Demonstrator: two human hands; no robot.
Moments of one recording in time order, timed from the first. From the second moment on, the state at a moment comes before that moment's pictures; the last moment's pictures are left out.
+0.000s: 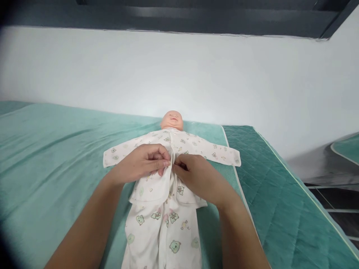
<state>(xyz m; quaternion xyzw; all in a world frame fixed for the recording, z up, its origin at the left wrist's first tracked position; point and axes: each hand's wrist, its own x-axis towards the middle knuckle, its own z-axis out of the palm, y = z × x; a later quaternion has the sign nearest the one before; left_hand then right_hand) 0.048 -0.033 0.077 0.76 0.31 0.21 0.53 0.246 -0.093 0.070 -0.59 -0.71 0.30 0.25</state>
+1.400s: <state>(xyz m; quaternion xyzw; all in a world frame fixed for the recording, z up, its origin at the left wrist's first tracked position) 0.048 -0.029 0.069 0.73 0.28 0.21 0.59 0.244 -0.079 0.053 -0.43 -0.58 0.56 0.41</state>
